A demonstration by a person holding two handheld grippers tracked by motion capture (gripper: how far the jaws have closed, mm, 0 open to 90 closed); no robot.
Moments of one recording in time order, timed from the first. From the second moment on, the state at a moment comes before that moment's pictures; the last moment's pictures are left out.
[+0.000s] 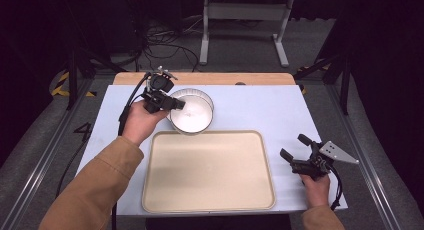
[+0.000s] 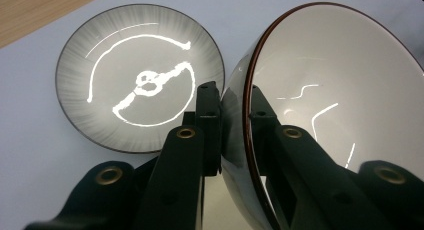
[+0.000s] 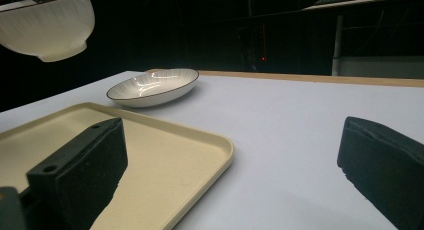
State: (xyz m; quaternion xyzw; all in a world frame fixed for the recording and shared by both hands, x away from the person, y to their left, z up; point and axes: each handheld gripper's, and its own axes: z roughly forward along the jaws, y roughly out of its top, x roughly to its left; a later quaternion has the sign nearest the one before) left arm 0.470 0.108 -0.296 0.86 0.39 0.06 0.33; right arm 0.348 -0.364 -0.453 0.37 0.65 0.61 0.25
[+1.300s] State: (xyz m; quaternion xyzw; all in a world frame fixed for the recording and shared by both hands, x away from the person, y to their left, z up) left arm 0.432 0.055 -0.320 0.93 0.24 0.03 0.27; right arm 0.348 -0.364 -0.454 0.37 0.65 0.62 0.25
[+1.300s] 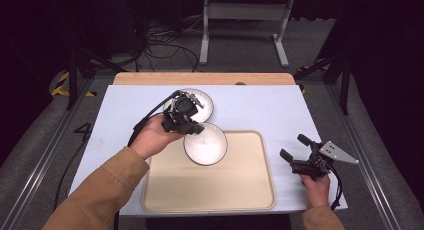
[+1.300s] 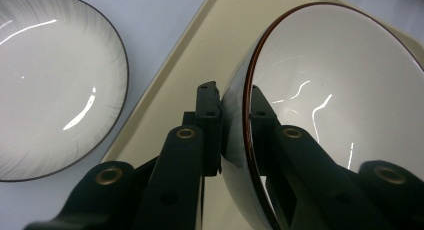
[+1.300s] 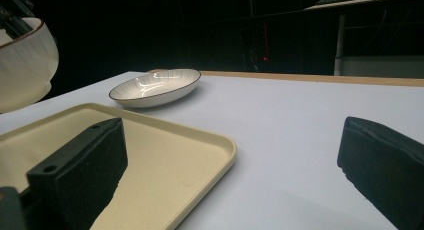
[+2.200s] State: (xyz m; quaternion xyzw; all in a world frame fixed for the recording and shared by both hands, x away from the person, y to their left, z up) left arm 0.426 0.034 -0.362 0.95 0.22 0.01 0.23; right arm 0.348 -0.363 -0.454 0.36 0.65 0.62 0.25
